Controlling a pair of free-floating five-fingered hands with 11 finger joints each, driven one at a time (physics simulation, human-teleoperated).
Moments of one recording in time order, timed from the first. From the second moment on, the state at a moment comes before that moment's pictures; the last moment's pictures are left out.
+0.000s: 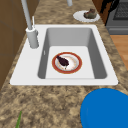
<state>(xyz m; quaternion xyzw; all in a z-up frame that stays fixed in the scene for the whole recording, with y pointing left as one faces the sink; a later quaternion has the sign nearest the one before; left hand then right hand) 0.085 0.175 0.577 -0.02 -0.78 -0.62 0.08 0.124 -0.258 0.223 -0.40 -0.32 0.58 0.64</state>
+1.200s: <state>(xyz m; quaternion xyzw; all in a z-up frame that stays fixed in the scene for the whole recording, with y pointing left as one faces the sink) 0.109 0.172 0.773 -0.03 -0.78 -0.61 0.08 0.124 -0.258 0.223 -0.40 -0.32 0.58 0.64</state>
